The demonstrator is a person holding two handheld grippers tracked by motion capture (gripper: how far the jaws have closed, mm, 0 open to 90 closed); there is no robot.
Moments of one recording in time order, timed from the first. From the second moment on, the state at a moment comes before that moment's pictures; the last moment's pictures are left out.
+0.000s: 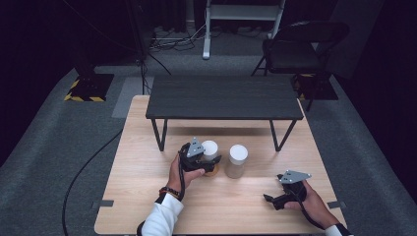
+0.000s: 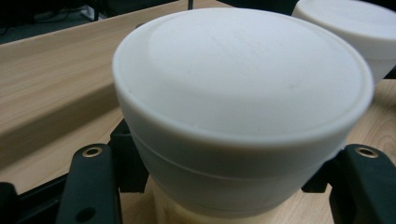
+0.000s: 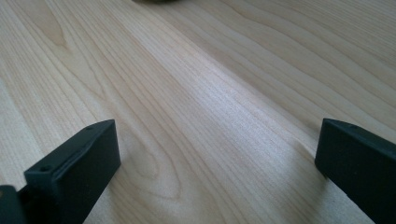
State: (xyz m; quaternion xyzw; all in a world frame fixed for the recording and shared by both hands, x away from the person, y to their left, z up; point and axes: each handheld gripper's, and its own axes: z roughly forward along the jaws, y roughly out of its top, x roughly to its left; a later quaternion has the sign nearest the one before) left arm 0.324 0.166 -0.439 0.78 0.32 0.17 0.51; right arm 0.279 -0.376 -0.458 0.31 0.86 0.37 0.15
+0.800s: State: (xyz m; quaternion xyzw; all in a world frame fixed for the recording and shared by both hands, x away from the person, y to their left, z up) left arm 0.327 0.176 -0.372 0.77 0.31 0.18 0.54; right arm 0.279 -0.376 -0.458 0.31 0.86 0.37 0.15
